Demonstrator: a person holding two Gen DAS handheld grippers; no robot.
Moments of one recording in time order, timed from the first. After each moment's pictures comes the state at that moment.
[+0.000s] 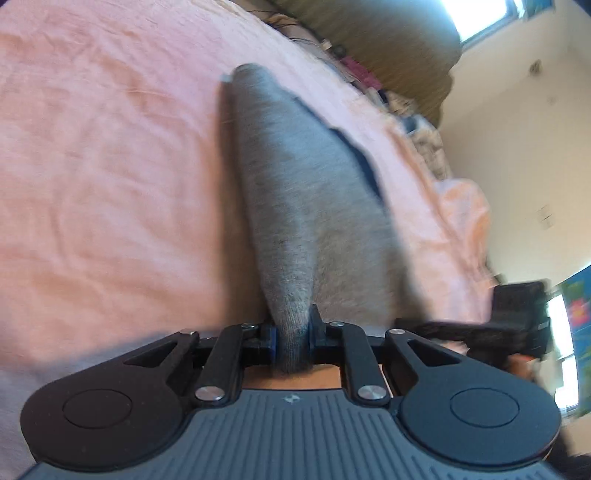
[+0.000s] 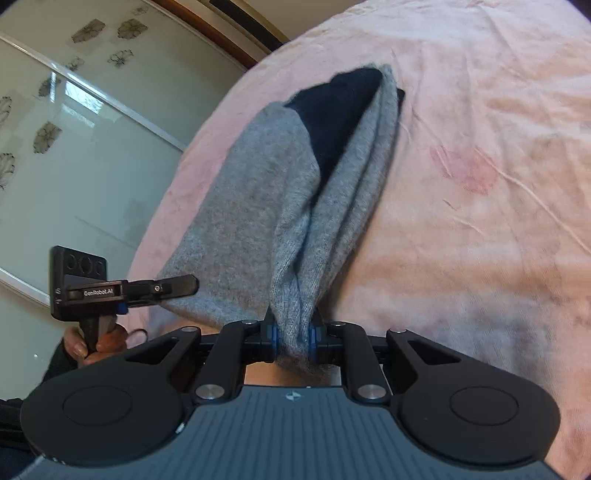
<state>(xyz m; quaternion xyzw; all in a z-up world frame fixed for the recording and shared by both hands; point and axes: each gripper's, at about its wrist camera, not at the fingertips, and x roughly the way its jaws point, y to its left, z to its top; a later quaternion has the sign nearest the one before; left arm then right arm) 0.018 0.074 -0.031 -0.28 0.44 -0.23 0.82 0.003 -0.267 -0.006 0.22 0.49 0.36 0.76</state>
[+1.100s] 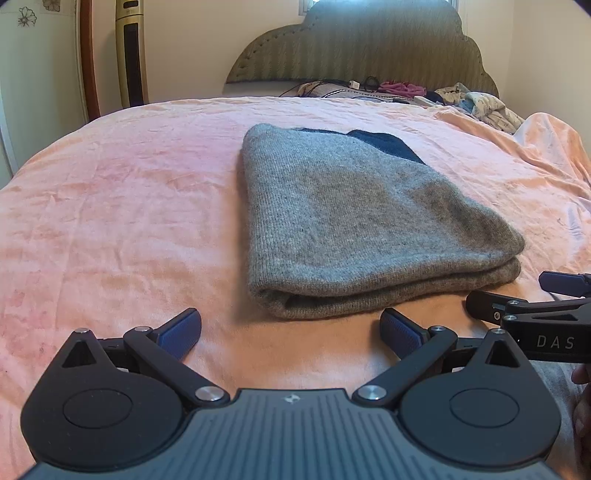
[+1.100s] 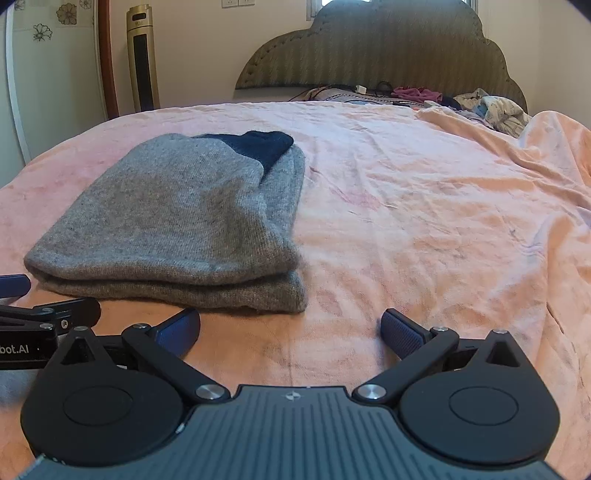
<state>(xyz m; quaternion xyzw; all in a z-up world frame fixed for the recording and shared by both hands) -0.062 -0.018 -0.015 -0.01 0.35 -0.04 0.94 -0.113 -0.193 -0.004 -0.01 0.33 0.04 0.94</state>
